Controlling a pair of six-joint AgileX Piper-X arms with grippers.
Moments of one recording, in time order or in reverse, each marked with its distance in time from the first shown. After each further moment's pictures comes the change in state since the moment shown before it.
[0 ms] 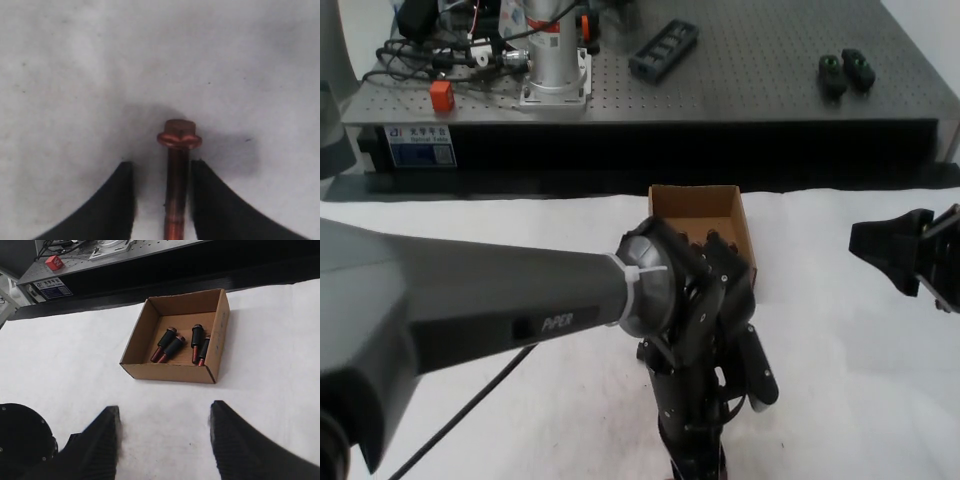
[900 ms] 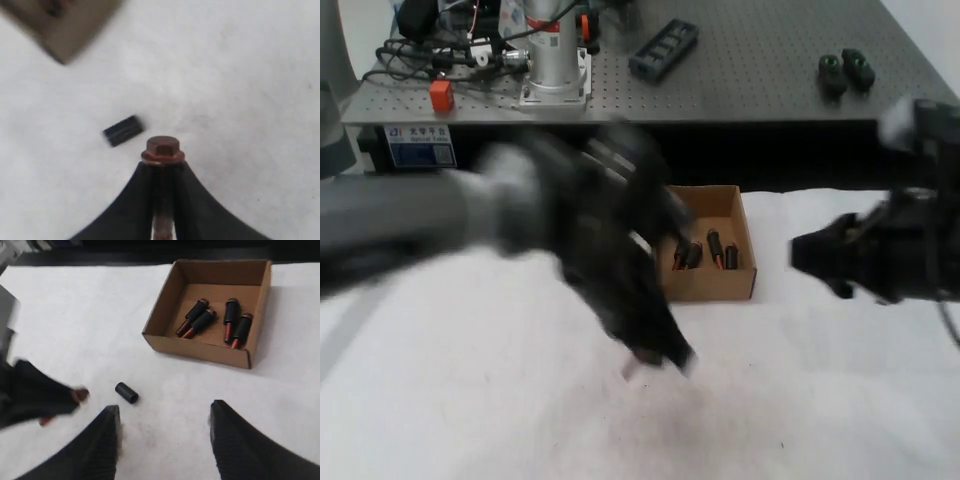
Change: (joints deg) left arm 17.0 -26.3 15.5 -16.5 -1.5 -28.4; right arm 19.0 17.8 -12.4 5.6 8.7 -4.2
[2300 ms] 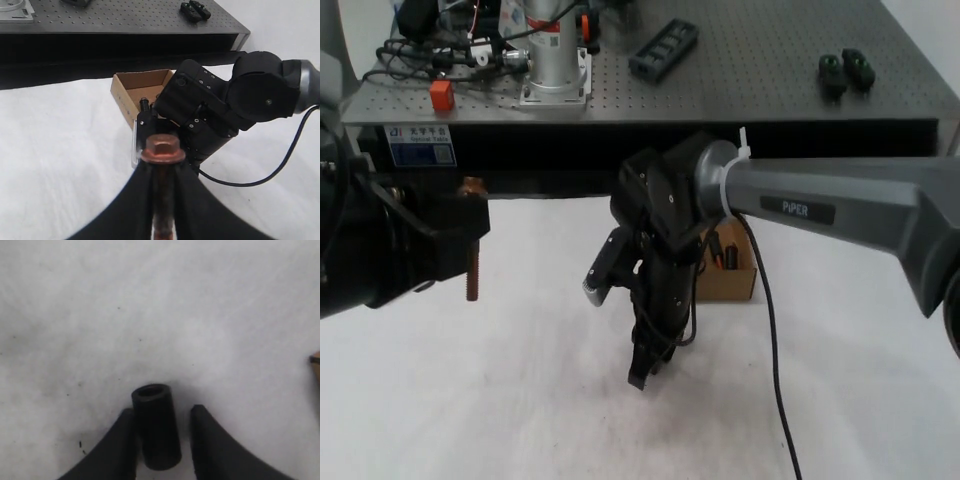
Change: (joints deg) left arm 18.7 -43.8 21.5 -6.8 12.8 -12.6; right arm 17.7 53.6 -45.7 31.3 19.2 -31.9
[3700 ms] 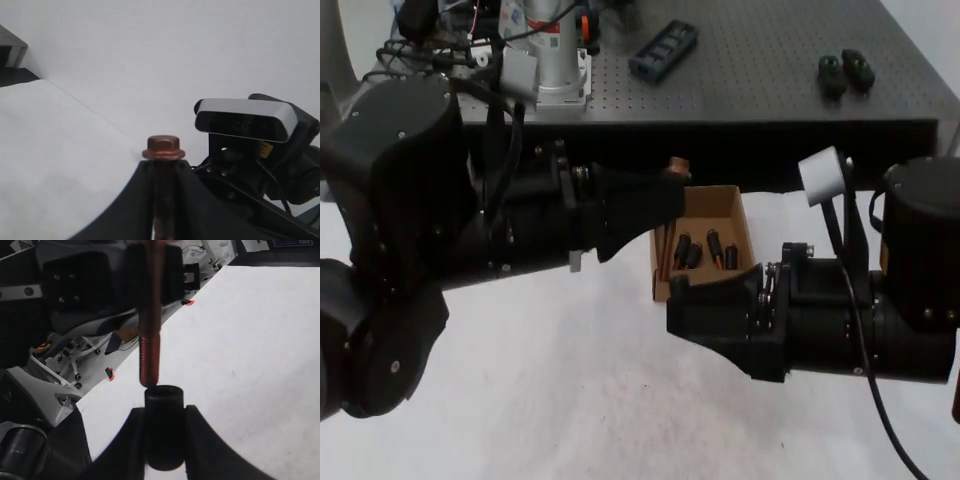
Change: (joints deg) left arm -13.5 30.8 1.7 -58.2 27.7 -25.4; right arm -3.5 -61.7 60.8 -63.6 -37.5 49.5
